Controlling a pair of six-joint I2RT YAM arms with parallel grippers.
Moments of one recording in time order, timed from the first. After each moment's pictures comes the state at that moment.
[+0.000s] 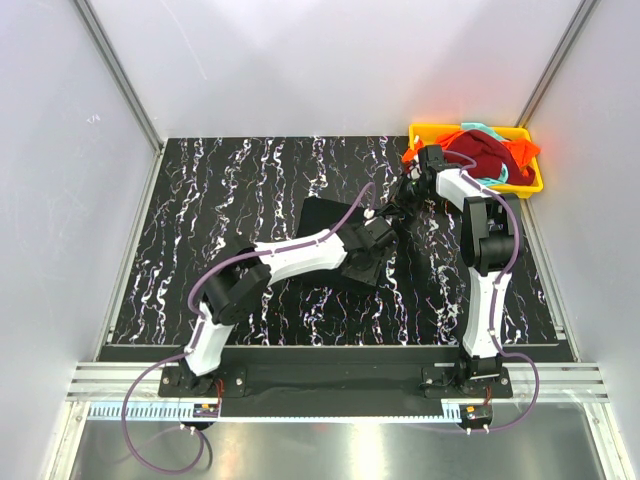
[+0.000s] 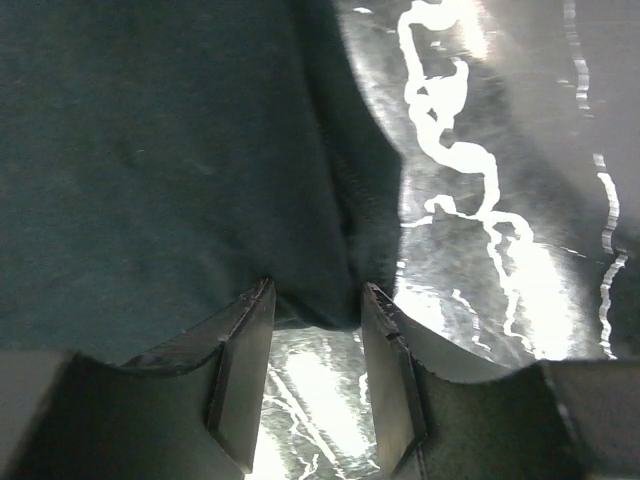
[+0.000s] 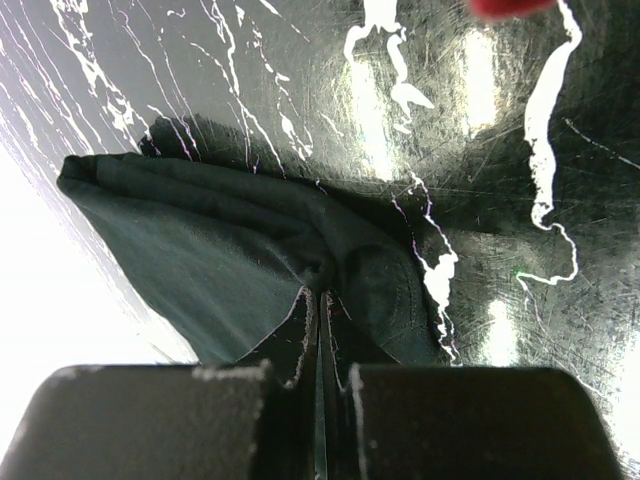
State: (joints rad) left arm -1.00 2.06 1.57 -0.66 -0.11 -0.59; right arm 0.12 2.20 1.64 -0.55 -0.54 0.61
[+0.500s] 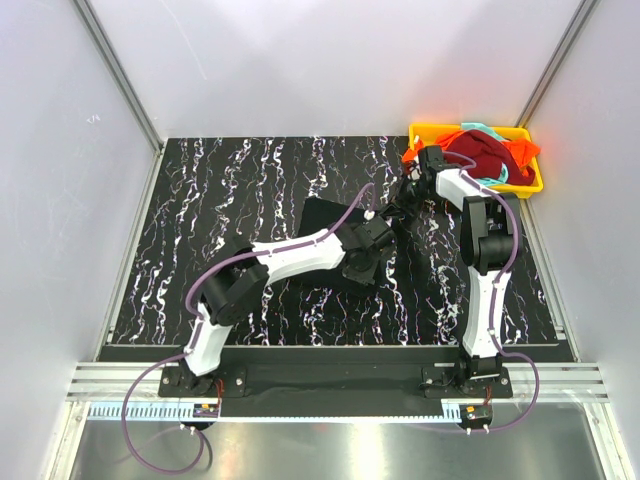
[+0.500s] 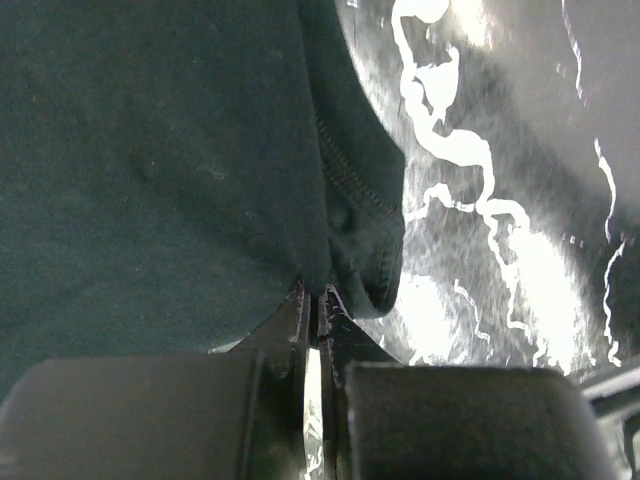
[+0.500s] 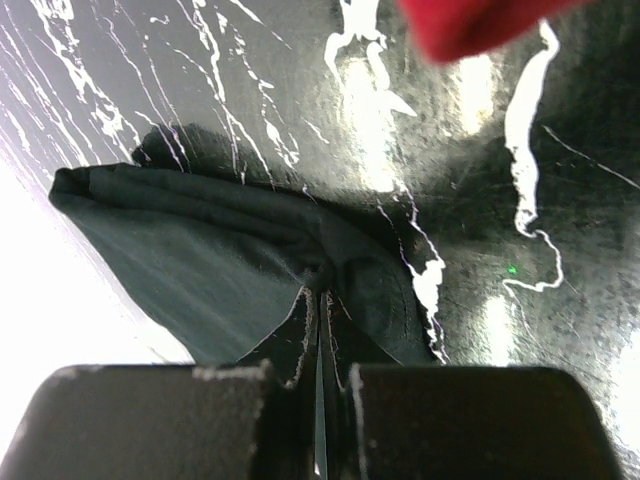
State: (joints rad) left arm -1.00 2.06 1.58 -0.67 -0.09 -0.57; right arm 0.12 2.21 1.65 -0.55 -0.53 0.61
